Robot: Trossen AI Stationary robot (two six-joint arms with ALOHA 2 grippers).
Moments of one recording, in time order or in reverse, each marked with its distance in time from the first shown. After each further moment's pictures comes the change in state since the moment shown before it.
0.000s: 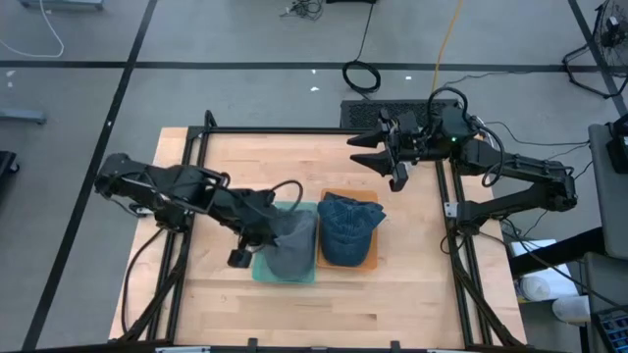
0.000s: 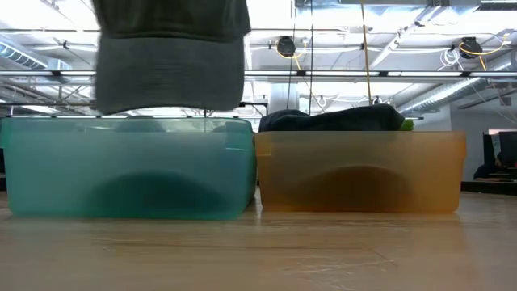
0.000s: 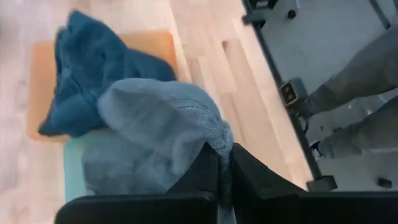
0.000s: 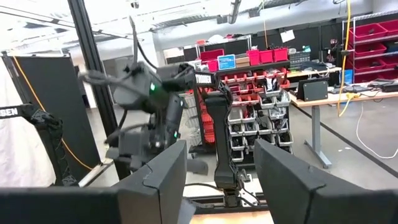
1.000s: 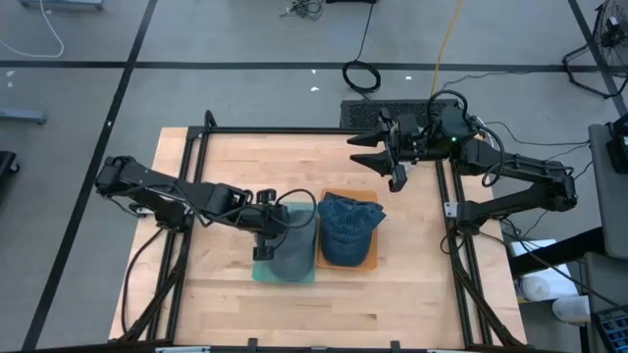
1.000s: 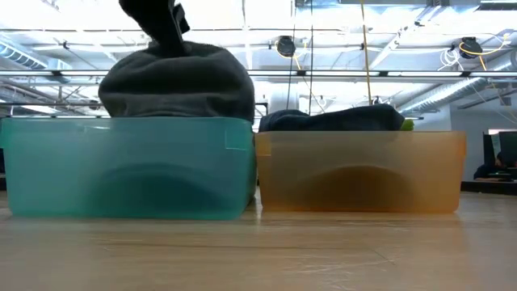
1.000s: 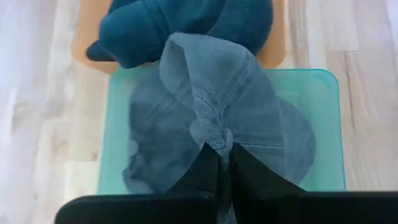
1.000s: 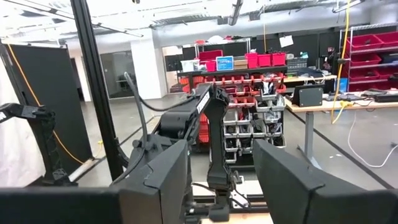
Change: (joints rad) left arm 0.046 0.000 -0.395 0.220 -0.233 -0.092; right arm -0.003 0.000 -0.001 -0.001 0.002 -0.061
